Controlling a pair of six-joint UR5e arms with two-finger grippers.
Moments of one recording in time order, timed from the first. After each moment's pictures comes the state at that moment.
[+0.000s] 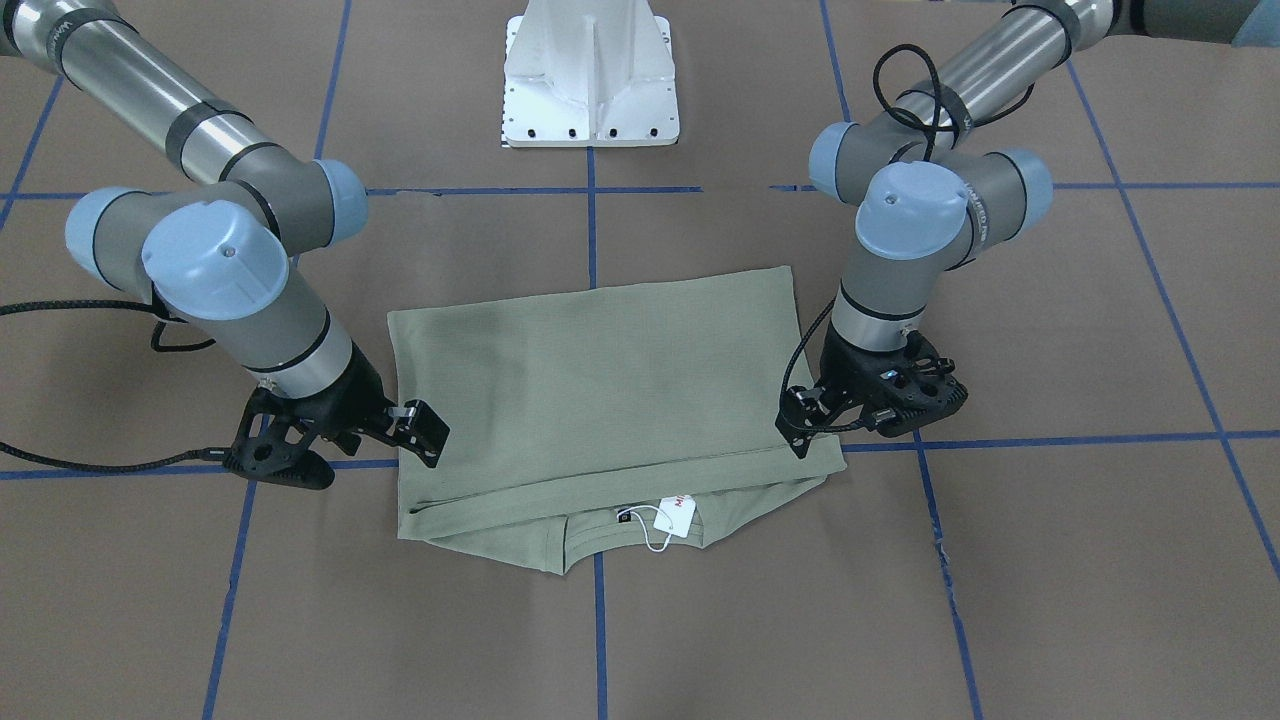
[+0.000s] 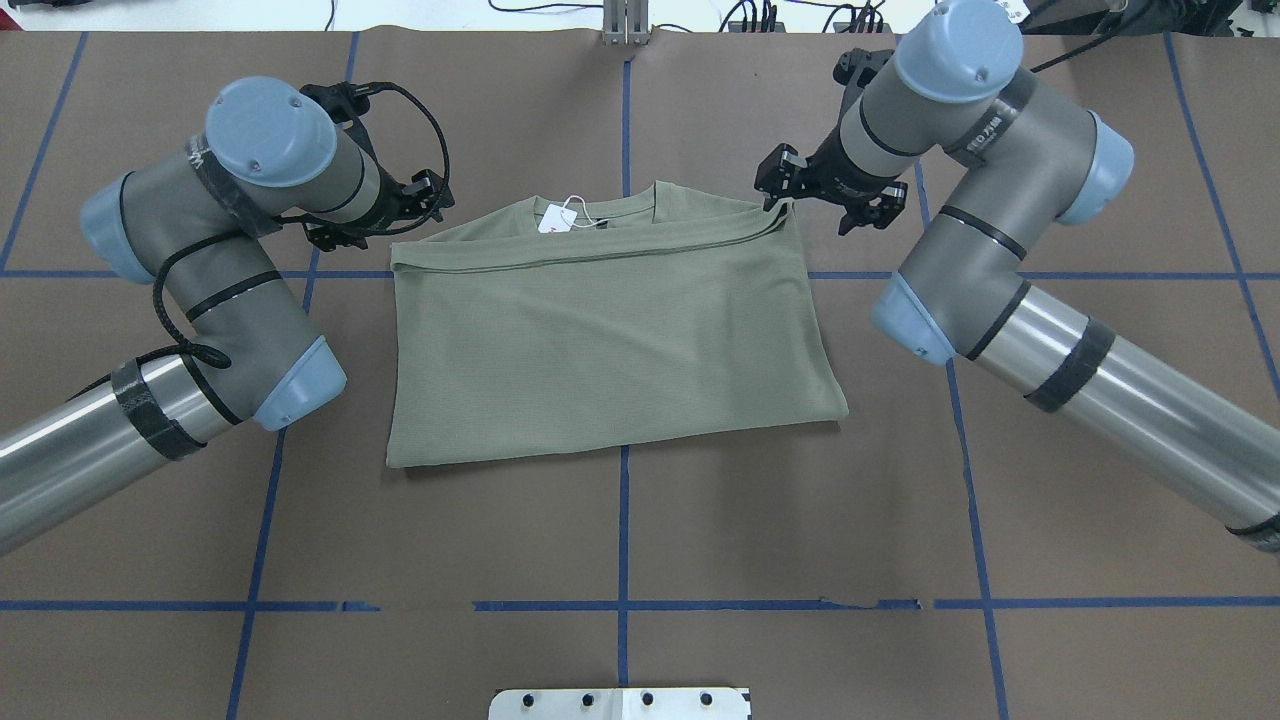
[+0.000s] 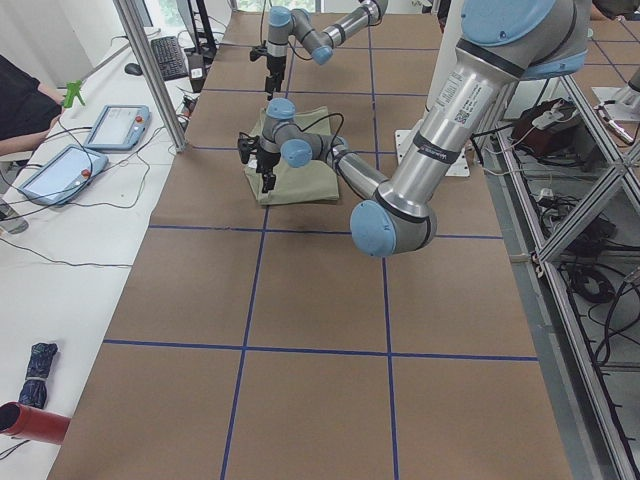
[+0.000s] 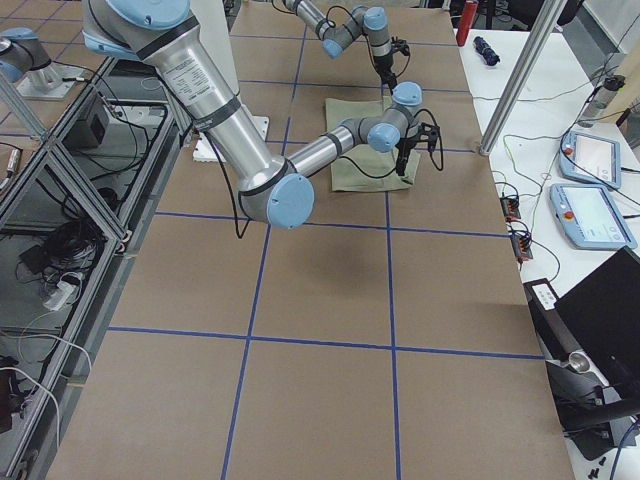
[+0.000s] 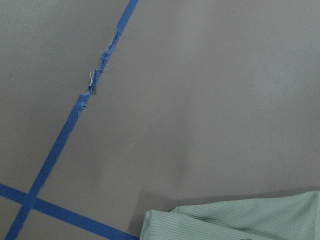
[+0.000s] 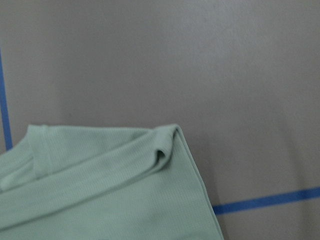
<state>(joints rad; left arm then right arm) -0.77 -2.15 -1.52 -1.87 -1.80 -1.40 0.82 -1.00 1.51 -1.24 2.06 1.28</state>
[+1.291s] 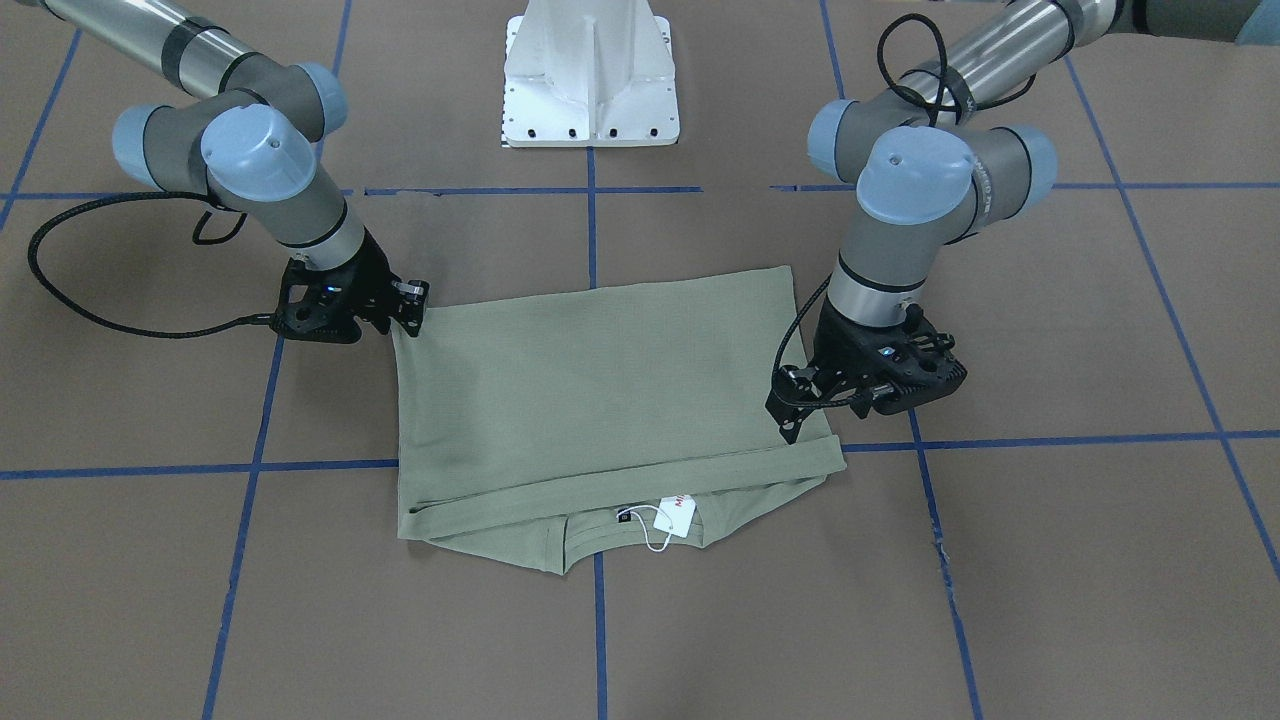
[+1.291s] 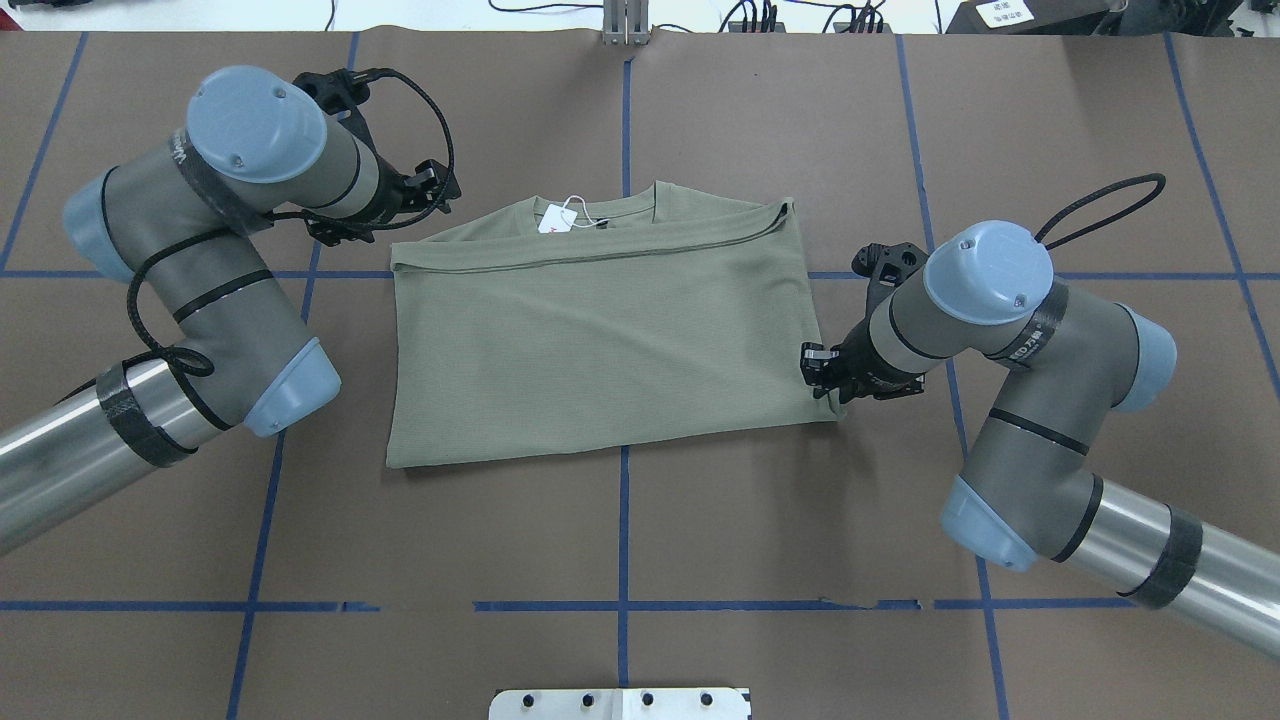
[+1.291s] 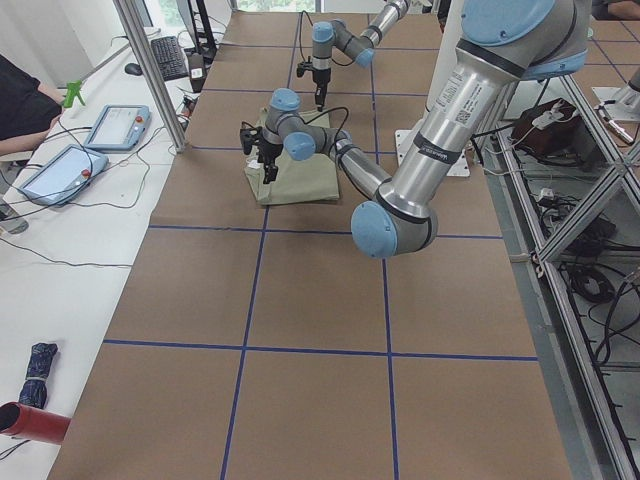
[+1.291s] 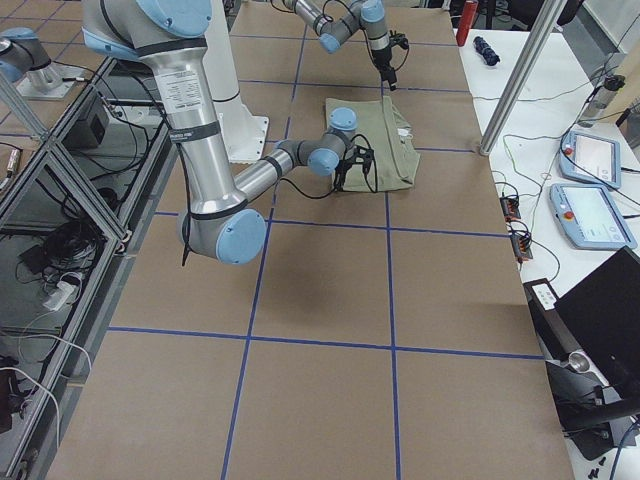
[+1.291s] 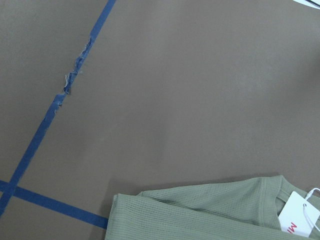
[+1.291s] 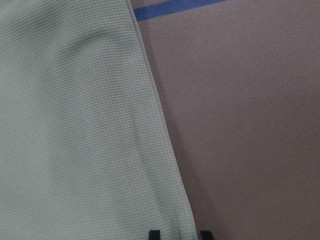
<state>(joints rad) -0.77 -2.14 -1.57 -1.86 -1.80 -1.41 0.62 -1.24 1.72 -1.24 2.01 1.34</state>
